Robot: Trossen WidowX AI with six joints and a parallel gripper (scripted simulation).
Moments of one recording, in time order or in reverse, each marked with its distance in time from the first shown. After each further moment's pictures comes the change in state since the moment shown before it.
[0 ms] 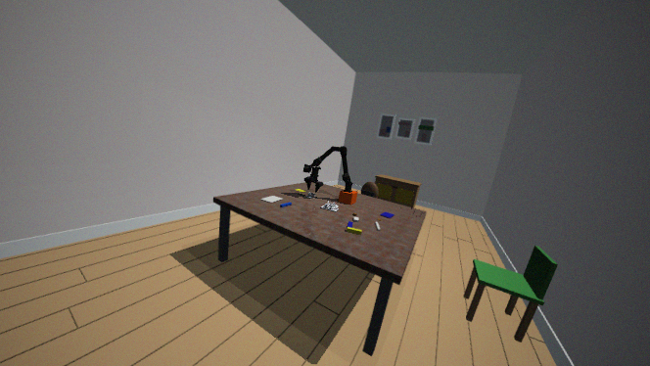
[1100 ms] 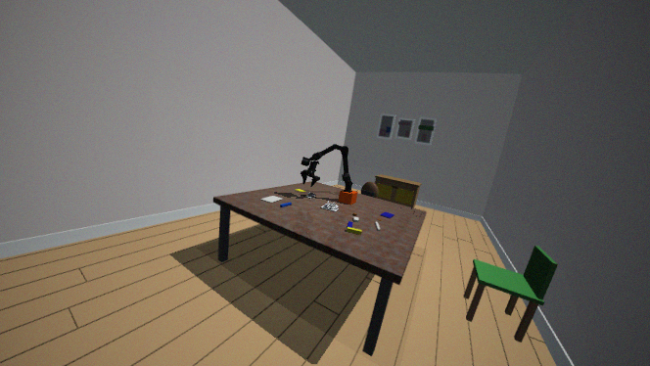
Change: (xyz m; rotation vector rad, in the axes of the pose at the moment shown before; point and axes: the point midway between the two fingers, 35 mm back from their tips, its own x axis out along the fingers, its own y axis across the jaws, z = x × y) arm -0.053 -0.006 0.057 -0.041 -0.179 -0.017
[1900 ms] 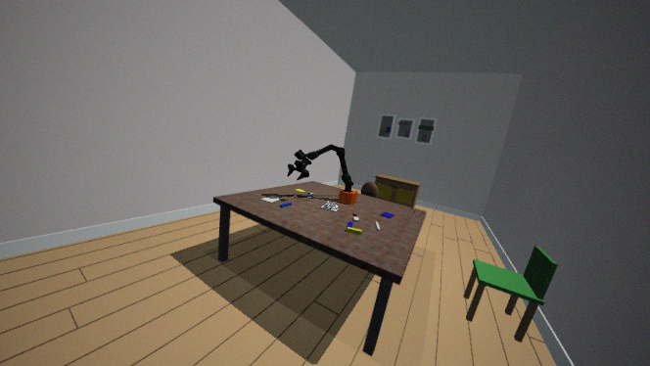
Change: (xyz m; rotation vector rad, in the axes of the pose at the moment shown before) arm -0.037 0.023 0.201 -0.246 -0.663 0.037
